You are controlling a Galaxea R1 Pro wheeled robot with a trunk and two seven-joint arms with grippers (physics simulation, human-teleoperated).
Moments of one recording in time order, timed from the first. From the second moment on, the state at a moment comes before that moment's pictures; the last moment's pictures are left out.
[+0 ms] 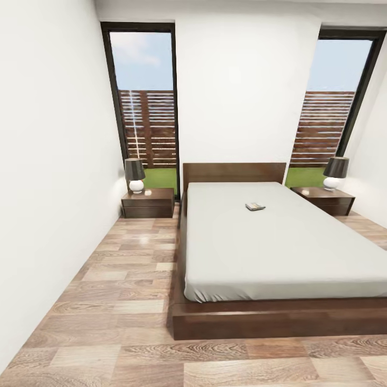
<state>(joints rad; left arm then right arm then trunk) -0.07 -0.01 -0.01 -0.01 -0.02 0.15 -0.01 -0.03 -0.15 -0.25 -0.07 0.00 0.11 -0.03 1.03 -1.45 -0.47</state>
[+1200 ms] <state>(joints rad) -0.30 -0.01 0.00 -0.01 -0.01 0.49 -0.01 -0.17 -0.17 -0.25 -0.18 0.01 0.44 -0.02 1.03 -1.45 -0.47</state>
